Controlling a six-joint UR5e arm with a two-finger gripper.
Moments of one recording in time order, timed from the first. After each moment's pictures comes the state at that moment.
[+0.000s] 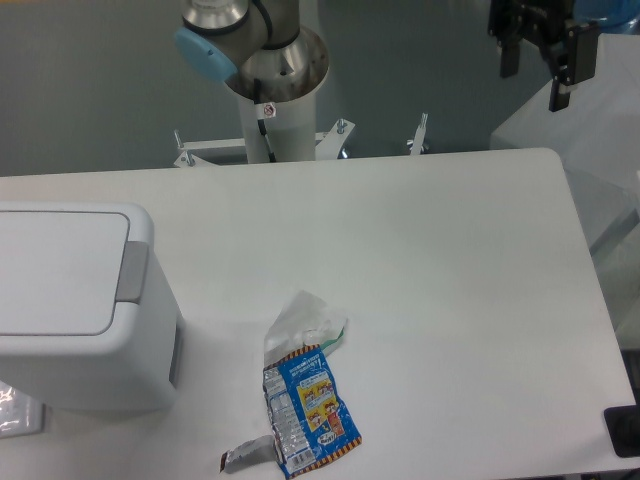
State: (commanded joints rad) arm 2.93 -1.56 -1.44 -1.39 1.40 2.06
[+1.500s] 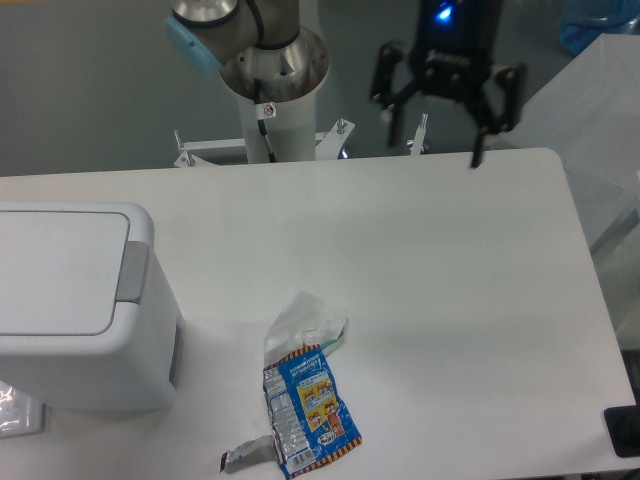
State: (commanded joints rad) arm 2.56 -1.60 -1.49 -1.21 1.19 0.95
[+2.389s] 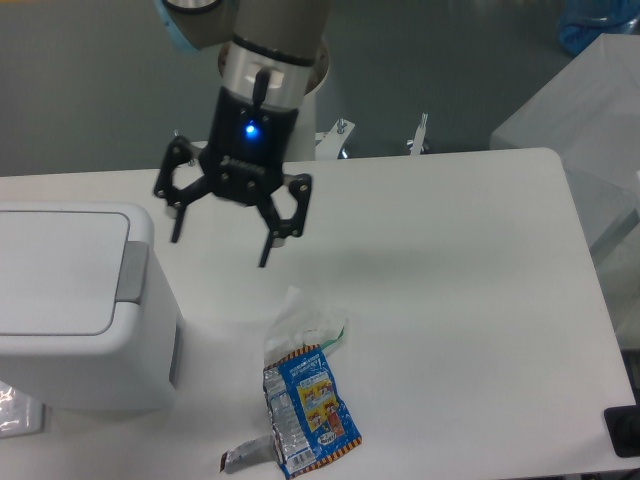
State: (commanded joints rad) arm 2.32 -1.68 -1.57 -0.97 1.02 0.22
